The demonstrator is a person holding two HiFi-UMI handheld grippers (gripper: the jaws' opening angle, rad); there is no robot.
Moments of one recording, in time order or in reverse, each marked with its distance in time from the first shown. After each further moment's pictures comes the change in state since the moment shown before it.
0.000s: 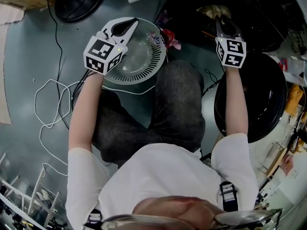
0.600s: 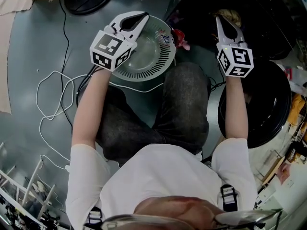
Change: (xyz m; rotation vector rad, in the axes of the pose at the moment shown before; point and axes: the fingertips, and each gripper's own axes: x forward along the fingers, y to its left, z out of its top) left arm -0.015 0.006 0.015 -0.020 -0.058 0.039; right arm -0.018 0.072 0.067 0.093 -0.158 0.169
